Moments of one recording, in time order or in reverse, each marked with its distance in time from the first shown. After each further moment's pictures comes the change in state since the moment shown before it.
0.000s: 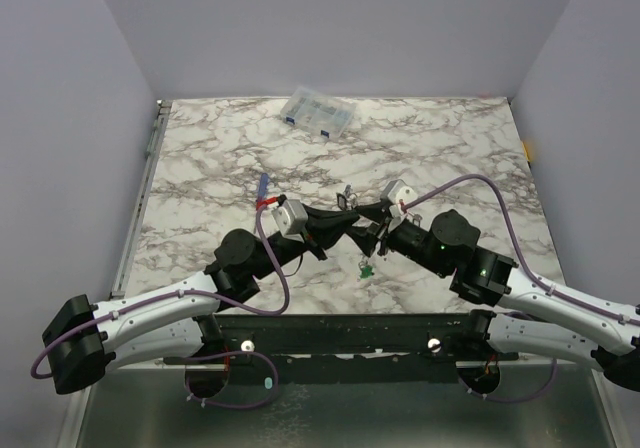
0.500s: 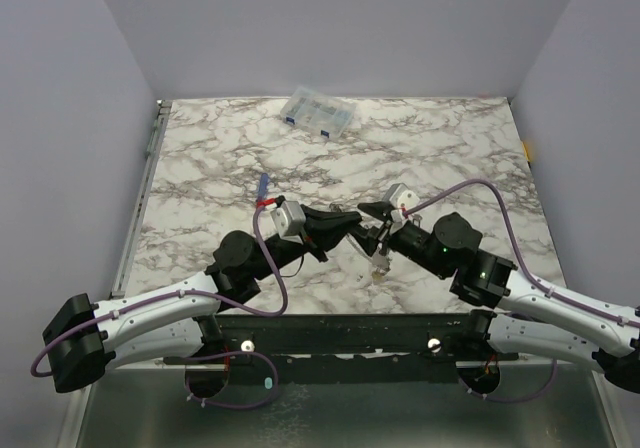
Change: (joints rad) left arm -0.013 0.005 0.000 0.042 0.003 -0.018; right arm 0.000 -0.017 -0.033 0.042 0.013 -0.053
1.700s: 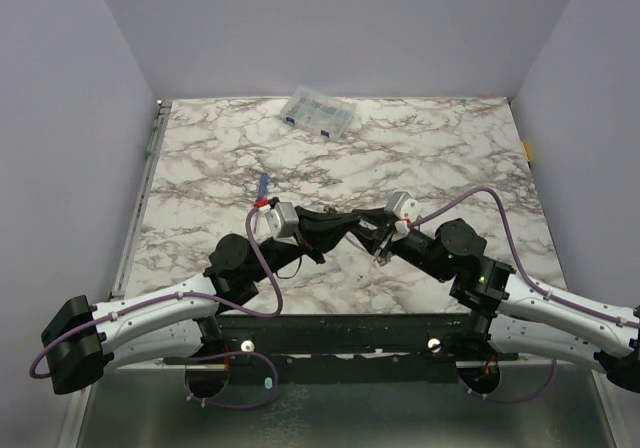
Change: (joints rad) left arm -0.002 -0.018 -0.024 0.042 0.017 -0.035; right arm 0.008 -0.023 -0.061 0.124 -0.038 -0.064
